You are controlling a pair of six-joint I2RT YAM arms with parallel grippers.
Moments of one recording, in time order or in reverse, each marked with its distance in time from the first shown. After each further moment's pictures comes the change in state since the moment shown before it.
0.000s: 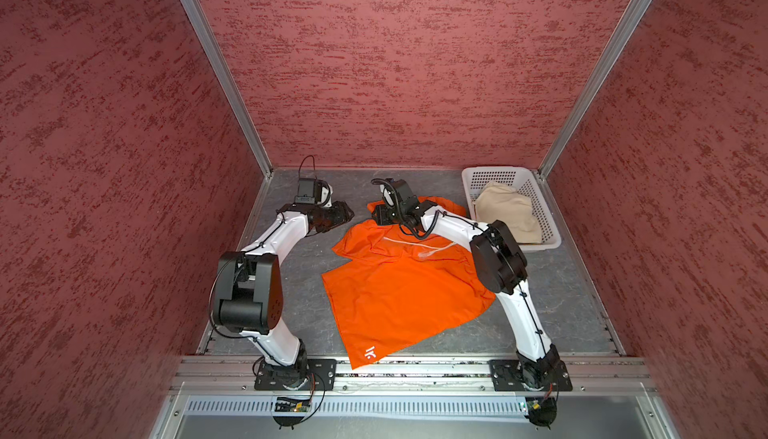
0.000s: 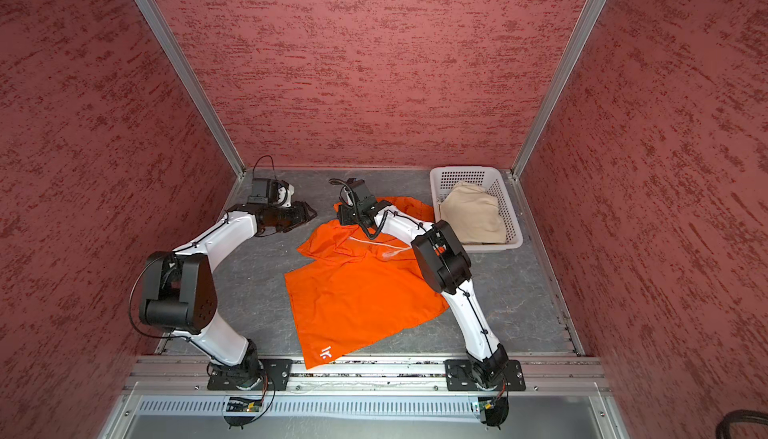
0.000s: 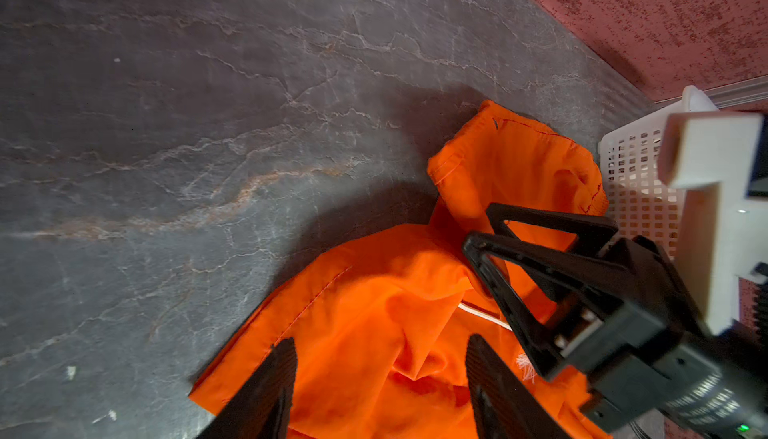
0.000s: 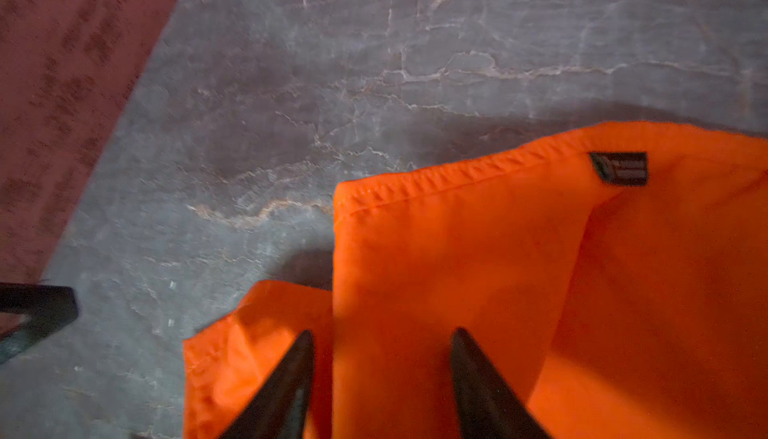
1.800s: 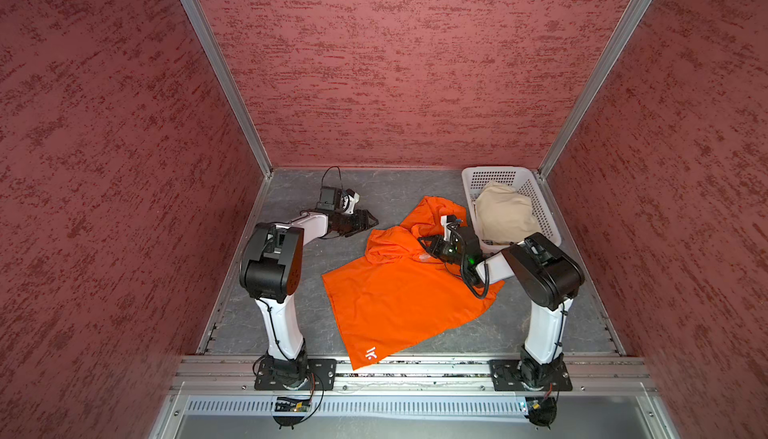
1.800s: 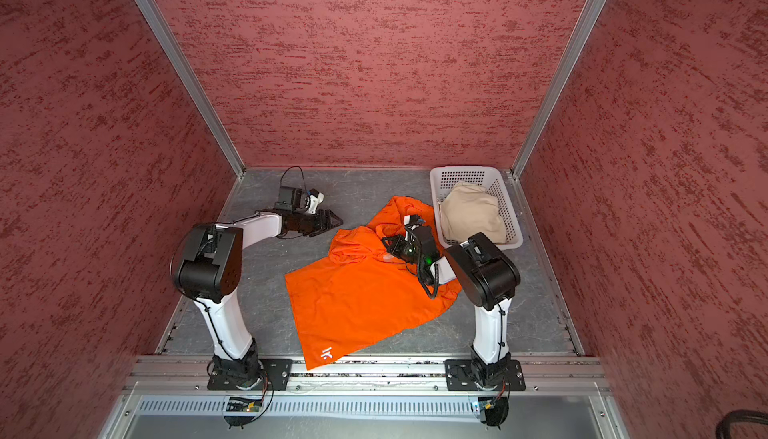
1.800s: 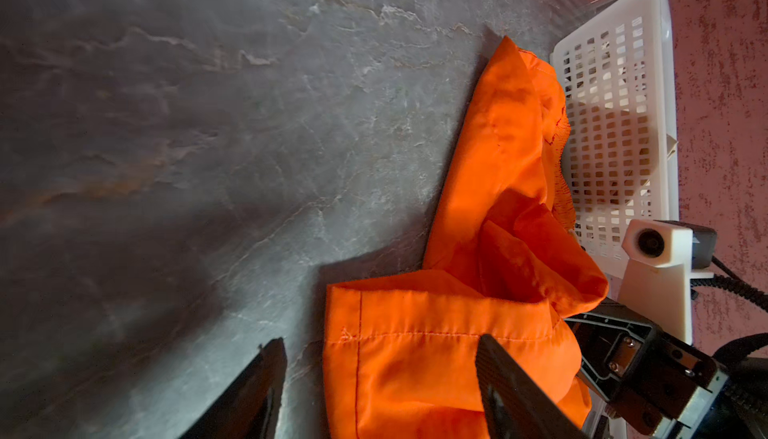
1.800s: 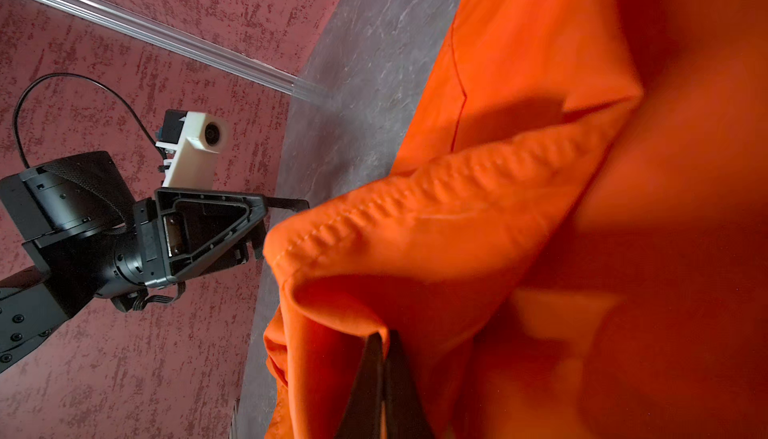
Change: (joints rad) left arm -0.079 0.260 0.006 0.234 0.248 0.044; right arm -0.207 -0.387 -1.182 1.175 -0.292 0.573
